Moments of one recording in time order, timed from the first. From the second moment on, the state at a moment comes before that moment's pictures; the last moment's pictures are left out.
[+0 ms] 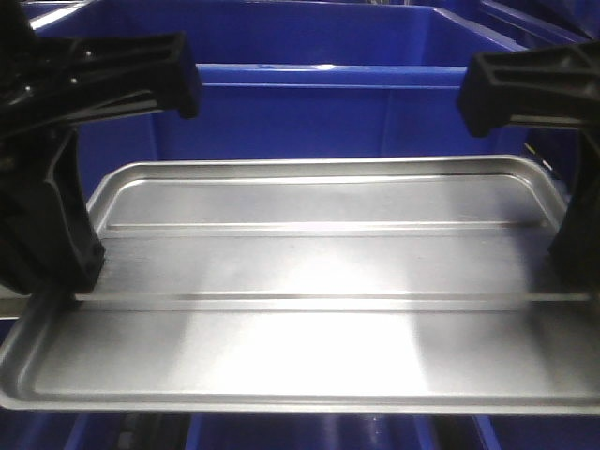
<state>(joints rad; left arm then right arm) -1.10 1.25 -0.88 0.33 0.90 -1.24 0.89 1.15 -0.80 -0.31 0.94 1.08</state>
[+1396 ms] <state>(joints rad) -0.69 1.41 -1.32 0.75 0.62 -1.12 0.62 1.42 -1.29 -0.80 0.55 1.04</state>
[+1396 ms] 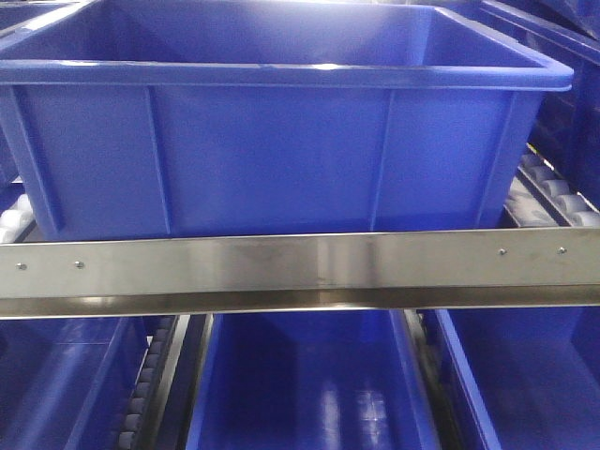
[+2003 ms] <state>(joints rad) -0.48 1.64 -1.34 0.82 0.30 -1.14 0.44 1.72 -1.36 -0.81 0.14 1.04</state>
